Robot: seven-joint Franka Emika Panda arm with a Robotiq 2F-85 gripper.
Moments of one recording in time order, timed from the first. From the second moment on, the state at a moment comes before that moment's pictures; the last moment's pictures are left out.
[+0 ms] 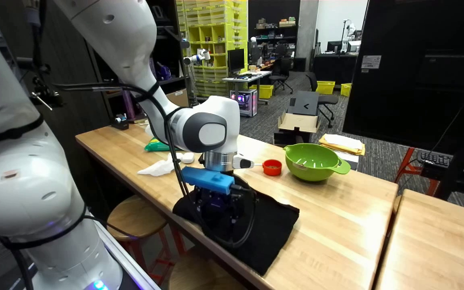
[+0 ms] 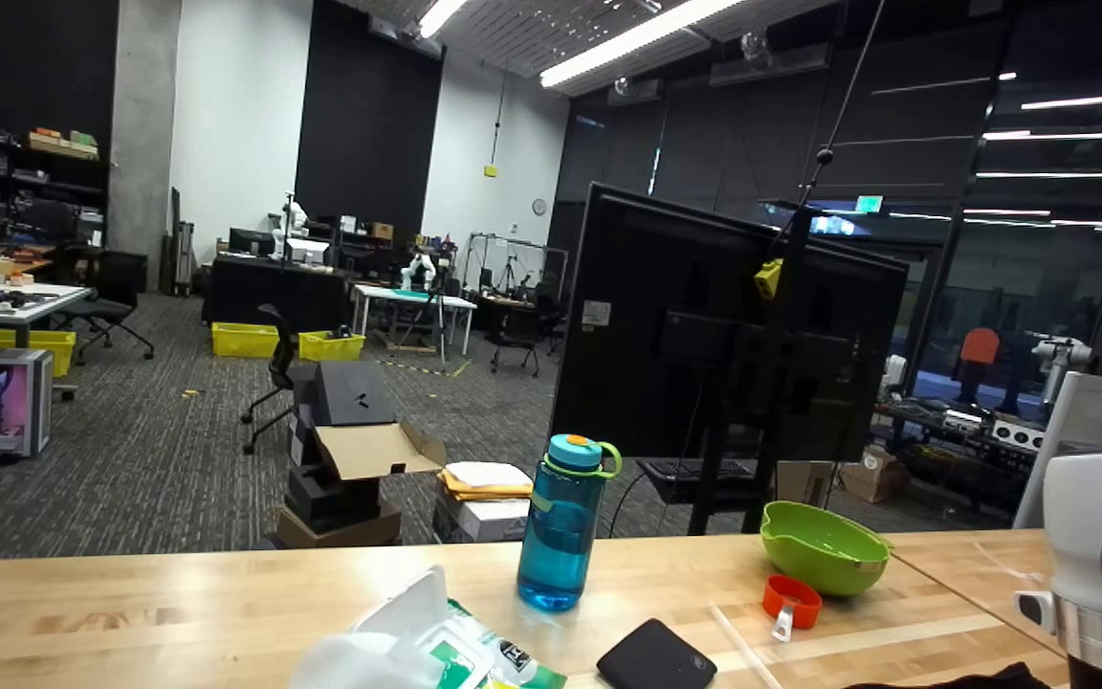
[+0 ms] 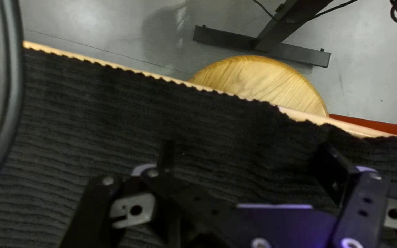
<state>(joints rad) -0.23 -0.11 -0.22 -2.77 -0.36 2.44 -0.31</state>
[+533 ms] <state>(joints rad) -0.22 -0.11 -0.21 -2.77 -0.34 2.44 -0.31</state>
